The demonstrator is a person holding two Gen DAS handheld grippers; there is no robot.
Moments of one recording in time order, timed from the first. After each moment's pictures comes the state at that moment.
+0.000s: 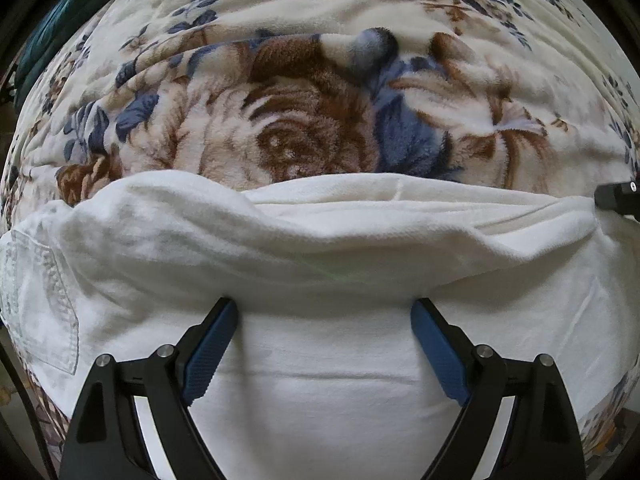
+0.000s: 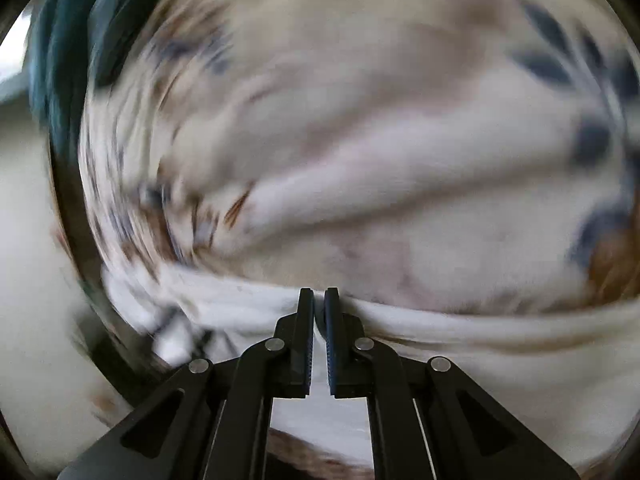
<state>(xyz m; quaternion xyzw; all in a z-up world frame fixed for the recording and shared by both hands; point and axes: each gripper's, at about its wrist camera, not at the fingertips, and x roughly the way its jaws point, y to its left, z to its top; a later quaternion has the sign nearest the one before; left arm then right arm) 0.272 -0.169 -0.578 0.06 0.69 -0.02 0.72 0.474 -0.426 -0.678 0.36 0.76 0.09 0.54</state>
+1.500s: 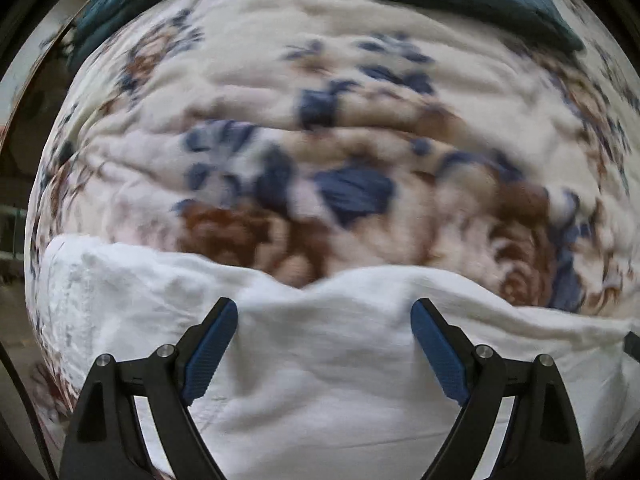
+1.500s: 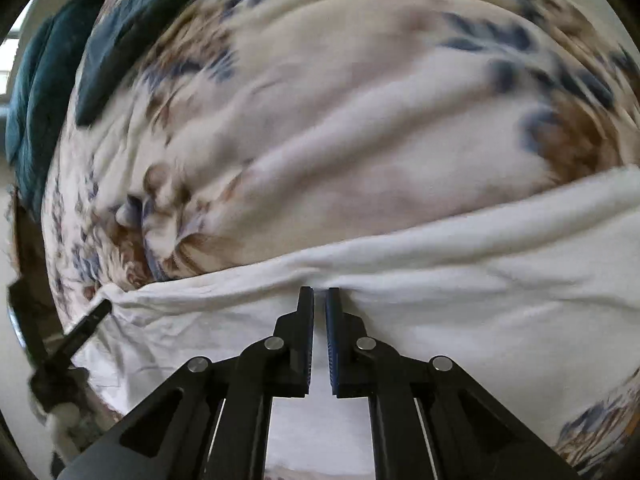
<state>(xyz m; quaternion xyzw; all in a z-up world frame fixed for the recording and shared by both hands) 0.338 0.004 -0.550 0.02 0.66 0.09 0.74 0.433 -0.353 -0.615 0.23 0.69 0.03 0.69</state>
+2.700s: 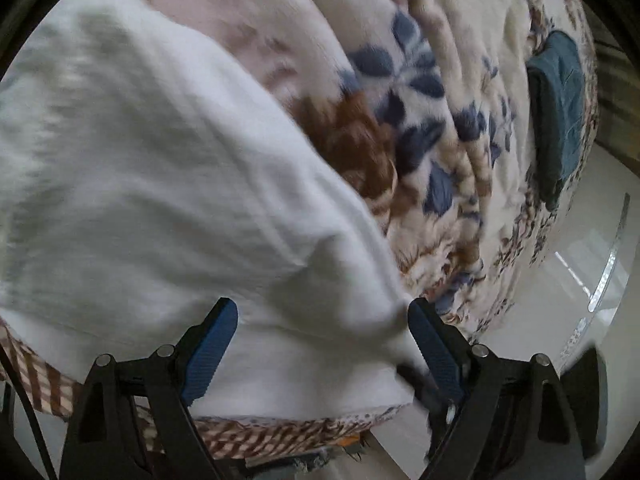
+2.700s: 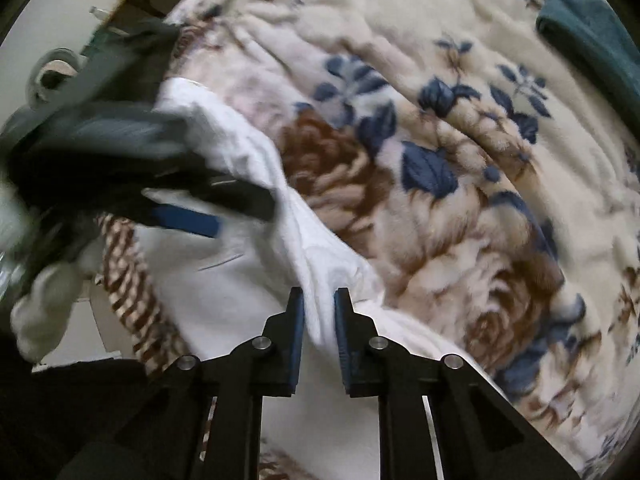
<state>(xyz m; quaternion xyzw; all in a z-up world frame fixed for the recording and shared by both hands) 0.312 0.147 -0.575 -0.43 0.75 0.03 0.51 0.469 -0.032 -0.554 -0.08 0.67 0.40 0.62</state>
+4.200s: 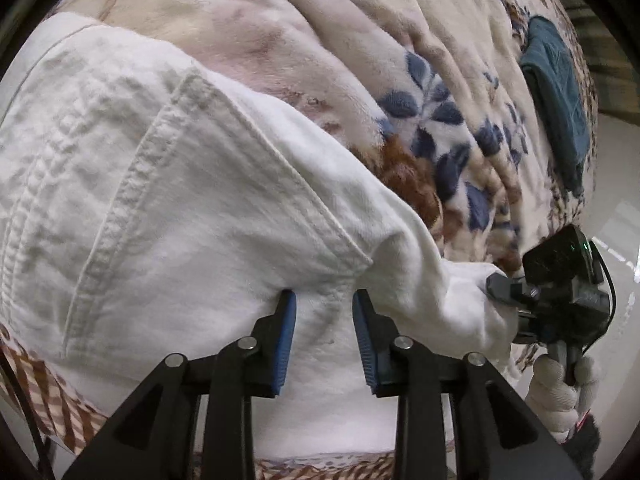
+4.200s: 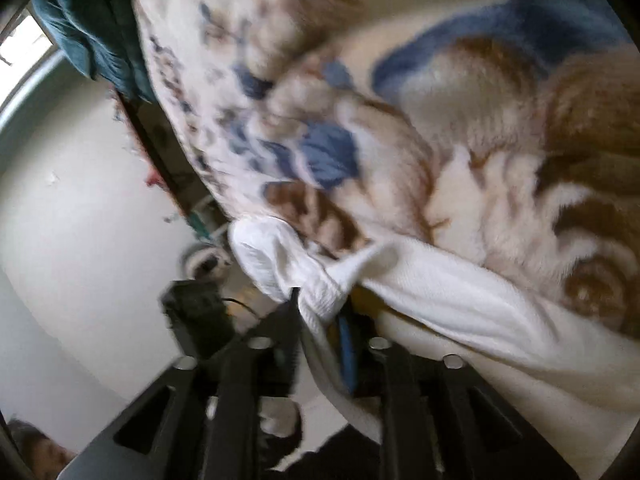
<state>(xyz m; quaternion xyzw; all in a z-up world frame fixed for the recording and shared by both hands) 0.296 0.148 -0.564 -0.32 0.72 0.05 0.62 0.533 -0.092 -0.712 0.42 0.79 0.29 0.33</state>
